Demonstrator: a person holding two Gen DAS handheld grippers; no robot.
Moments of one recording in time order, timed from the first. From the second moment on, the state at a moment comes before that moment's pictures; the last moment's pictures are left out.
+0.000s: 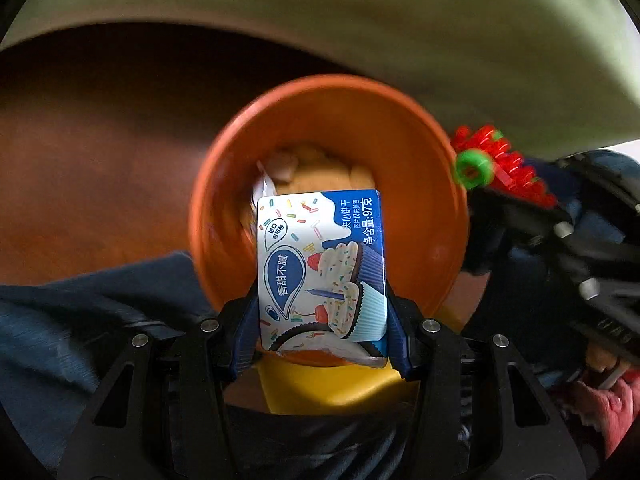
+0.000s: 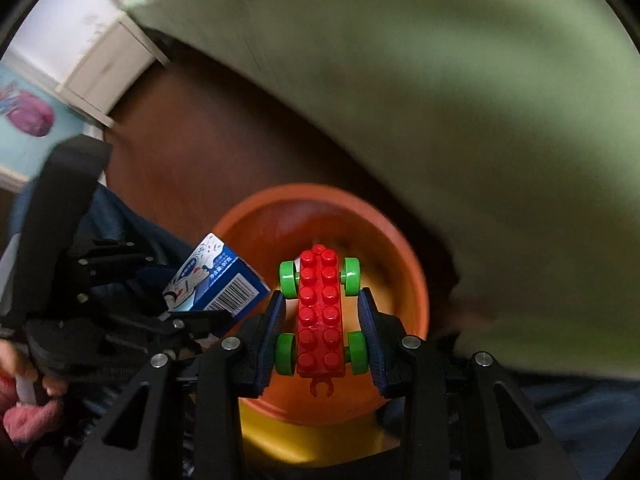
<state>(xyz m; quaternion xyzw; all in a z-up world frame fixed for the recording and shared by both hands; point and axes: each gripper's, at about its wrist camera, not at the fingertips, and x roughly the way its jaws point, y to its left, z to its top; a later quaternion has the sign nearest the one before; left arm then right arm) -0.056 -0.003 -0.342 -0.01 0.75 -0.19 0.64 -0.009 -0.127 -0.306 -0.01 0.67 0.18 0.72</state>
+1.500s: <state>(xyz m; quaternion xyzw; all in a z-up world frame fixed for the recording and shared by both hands) -0.006 0.052 -0.232 -0.05 0.61 -0.10 0.78 0.023 -0.142 -0.155 -0.02 0.47 0.18 0.86</state>
